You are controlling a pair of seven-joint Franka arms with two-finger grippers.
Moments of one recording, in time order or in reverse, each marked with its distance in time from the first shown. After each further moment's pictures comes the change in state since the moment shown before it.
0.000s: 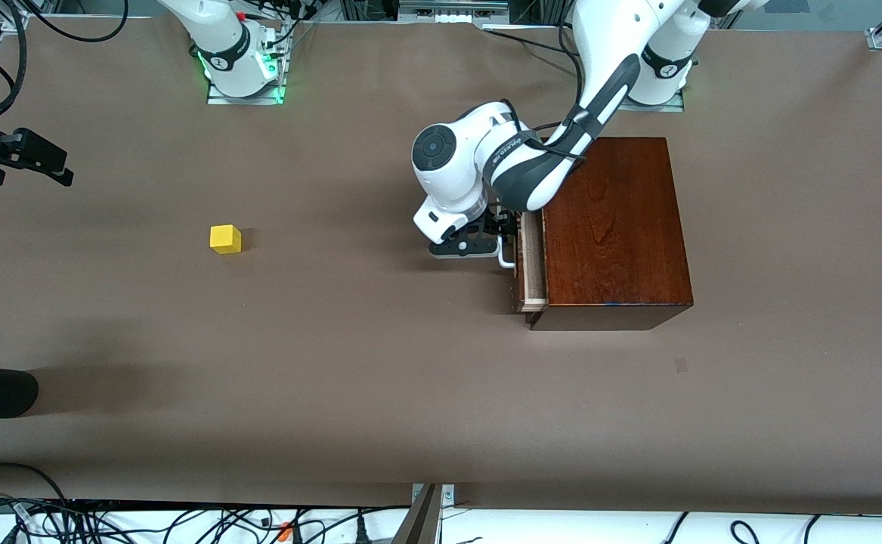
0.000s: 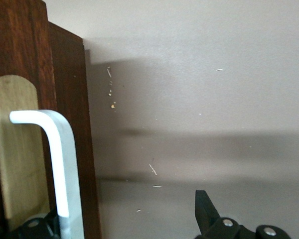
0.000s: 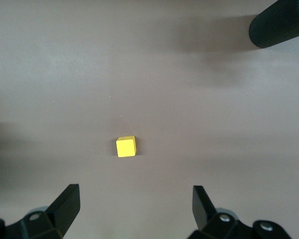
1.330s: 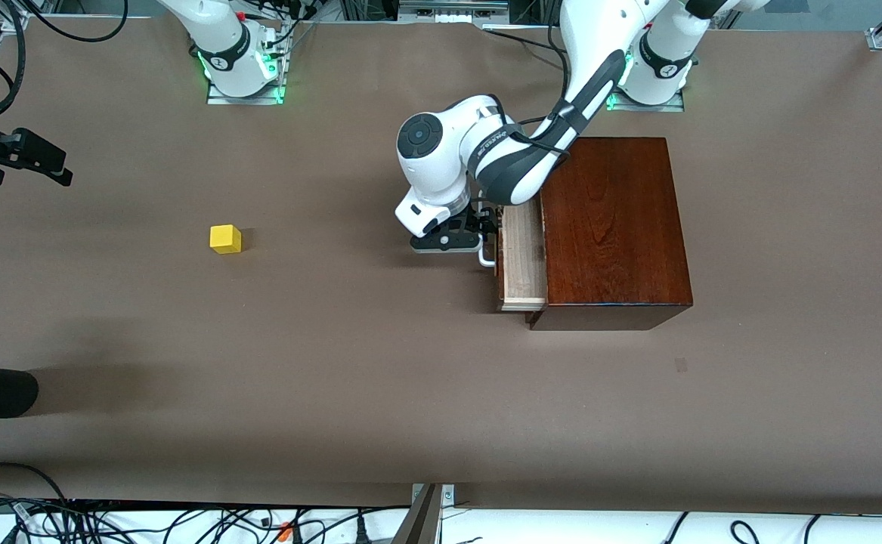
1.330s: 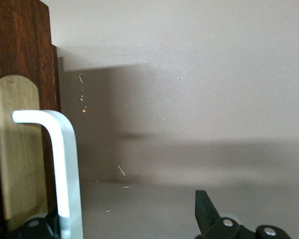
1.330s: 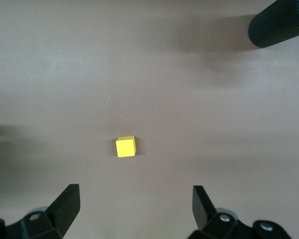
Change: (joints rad) left arm -0.057 0.030 0.022 0.069 -0.027 0.029 -0.022; right arm 0.000 0.000 -0.002 0.000 0.000 0.000 0.000
